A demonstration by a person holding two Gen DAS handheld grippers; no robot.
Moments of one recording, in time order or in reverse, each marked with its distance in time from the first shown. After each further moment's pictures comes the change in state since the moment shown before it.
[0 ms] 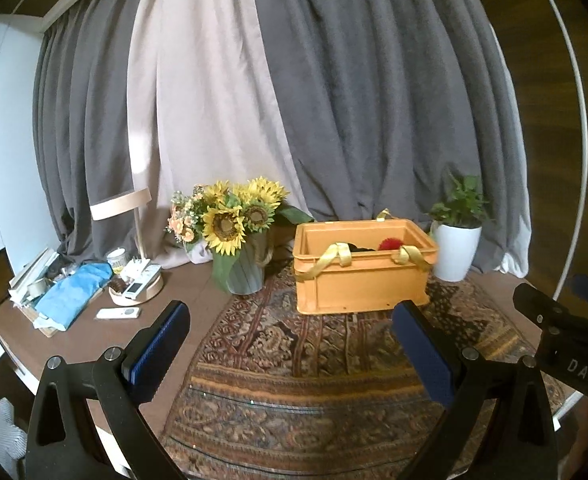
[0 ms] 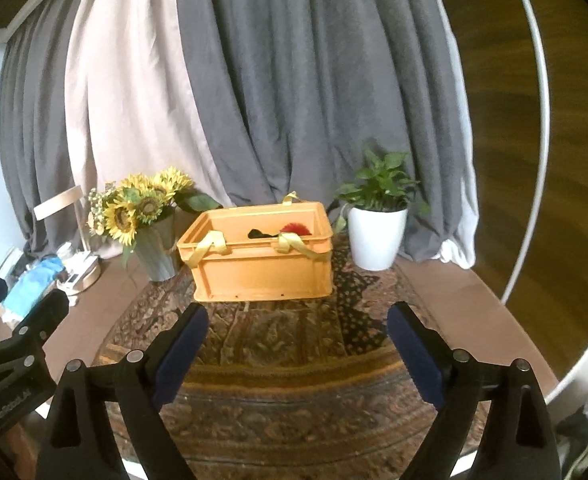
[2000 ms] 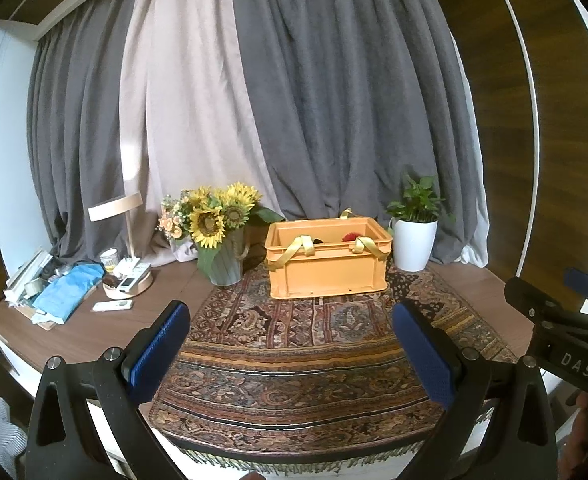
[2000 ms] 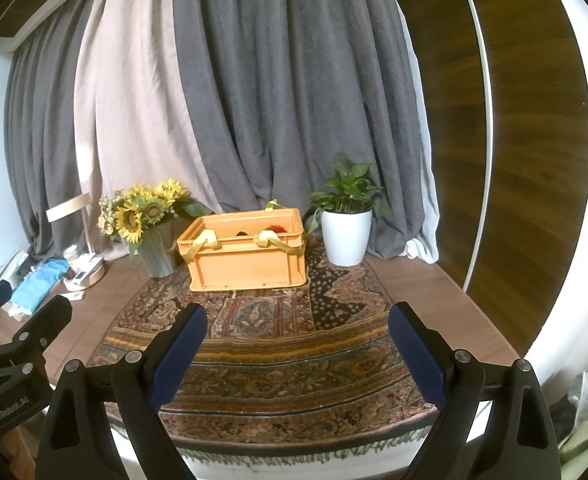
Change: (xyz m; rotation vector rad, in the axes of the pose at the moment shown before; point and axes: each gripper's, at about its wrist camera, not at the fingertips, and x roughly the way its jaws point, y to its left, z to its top) left arm -0.084 -0.015 -0.018 0.018 -0.023 -0.076; right arm -0.093 -0.028 -0.033 0.008 -0.050 -0.029
